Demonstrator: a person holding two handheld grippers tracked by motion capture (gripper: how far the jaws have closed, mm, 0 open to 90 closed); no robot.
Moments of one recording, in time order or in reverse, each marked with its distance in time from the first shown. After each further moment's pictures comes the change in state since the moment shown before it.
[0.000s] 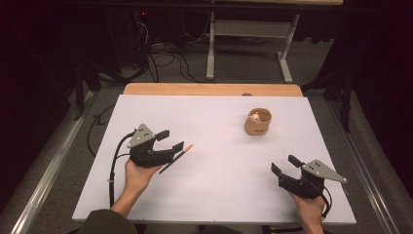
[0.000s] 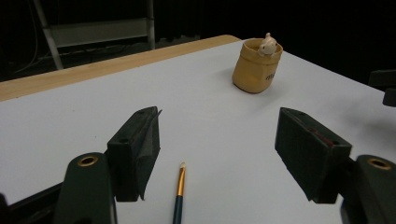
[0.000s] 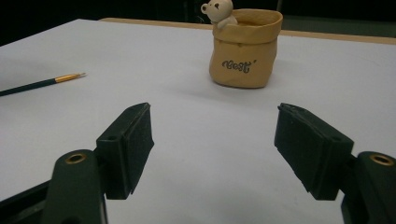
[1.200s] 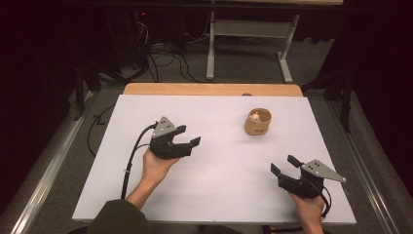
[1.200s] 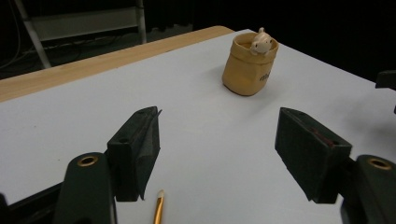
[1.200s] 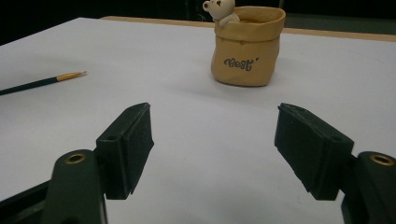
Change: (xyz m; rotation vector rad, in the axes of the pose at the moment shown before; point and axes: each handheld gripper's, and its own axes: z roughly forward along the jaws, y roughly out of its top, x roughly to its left) left arm -0.015 0.017 0.047 0.056 -0.023 0.017; right arm 0.000 0.000 0.001 0.009 0.006 0.000
